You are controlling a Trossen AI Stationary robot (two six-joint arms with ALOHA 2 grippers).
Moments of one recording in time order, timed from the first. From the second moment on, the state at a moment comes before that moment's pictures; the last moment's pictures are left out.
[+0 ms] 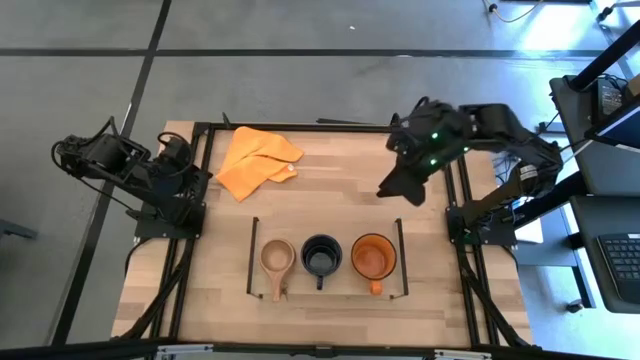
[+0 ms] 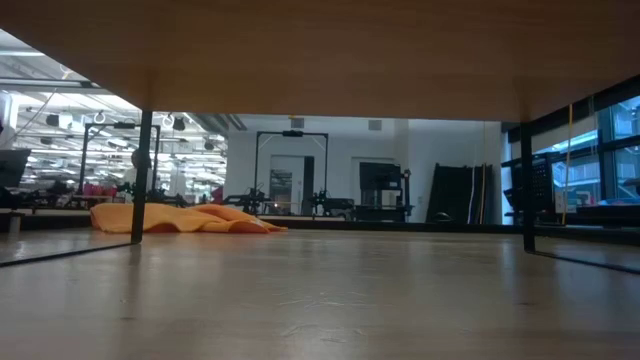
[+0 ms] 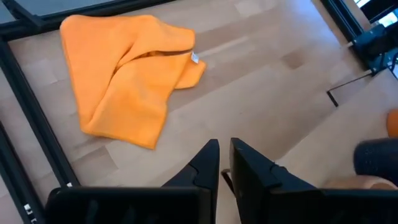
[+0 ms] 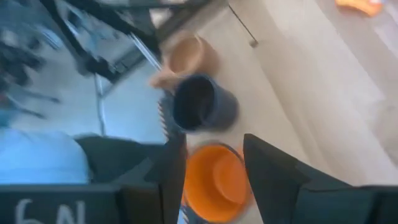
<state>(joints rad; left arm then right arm) -0.36 0.81 1.31 -1.57 -0.58 -1.37 -0.02 1.51 2.09 -1.36 -0.31 0.62</state>
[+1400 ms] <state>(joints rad) -0.36 0.34 0.76 -0.05 -0.26 -0.14 -0.14 1.46 1.92 -0.75 -0.79 0.31</state>
